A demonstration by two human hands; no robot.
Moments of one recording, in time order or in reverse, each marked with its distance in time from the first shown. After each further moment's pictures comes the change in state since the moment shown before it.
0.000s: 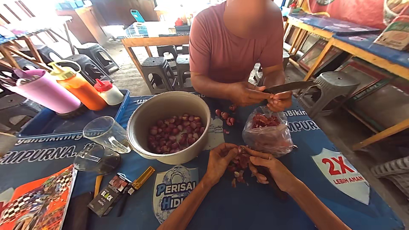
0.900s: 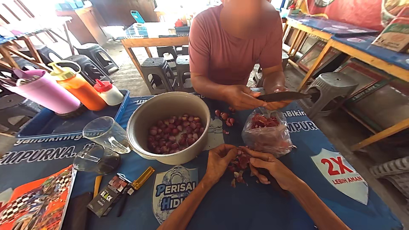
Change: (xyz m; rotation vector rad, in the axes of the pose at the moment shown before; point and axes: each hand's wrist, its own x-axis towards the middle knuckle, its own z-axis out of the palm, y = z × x) left_hand 0.000 -0.003 -0.001 0.063 0.025 0.037; right_hand -0.002 -0.005 -0.003 -0.137 -0.030 -0.034
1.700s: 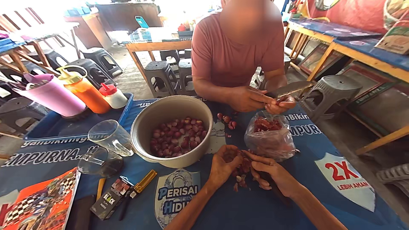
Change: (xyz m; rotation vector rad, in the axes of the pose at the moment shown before) left_hand -0.001 0.001 0.003 0.017 -0.023 -0.018; right_hand 0.001 0.005 0.004 0.094 0.035 0.045
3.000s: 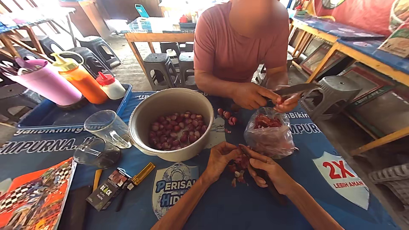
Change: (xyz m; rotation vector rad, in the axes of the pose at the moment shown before) left_hand 0.003 0.005 -0.004 -0.186 -0.005 -0.139; right_hand 0.003 0.006 0.002 0.050 -0.098 -0.059
